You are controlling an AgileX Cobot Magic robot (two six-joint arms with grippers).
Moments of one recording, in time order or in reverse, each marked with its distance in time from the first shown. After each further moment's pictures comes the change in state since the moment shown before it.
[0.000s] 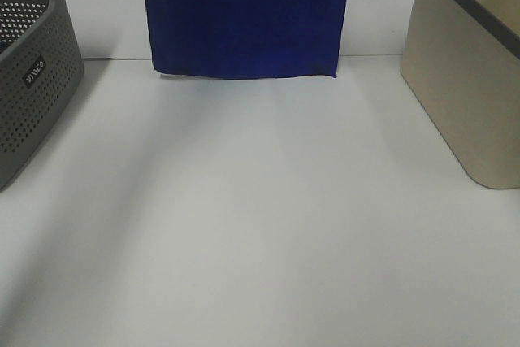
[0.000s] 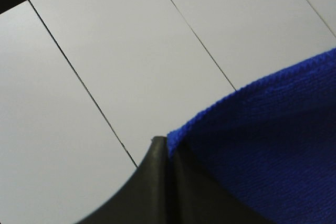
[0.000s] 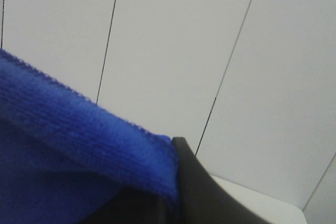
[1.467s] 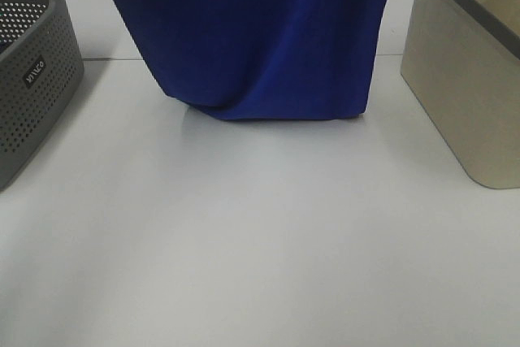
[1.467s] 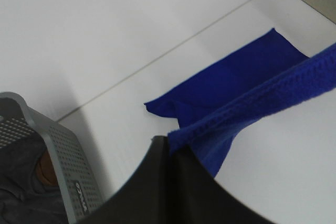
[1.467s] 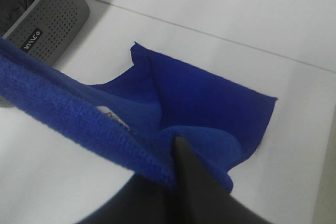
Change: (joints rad) left arm -0.046 -0.479 0.346 -0.277 1.344 -0.135; right arm 0.007 -0.320 0.175 0.391 0.995 0.036
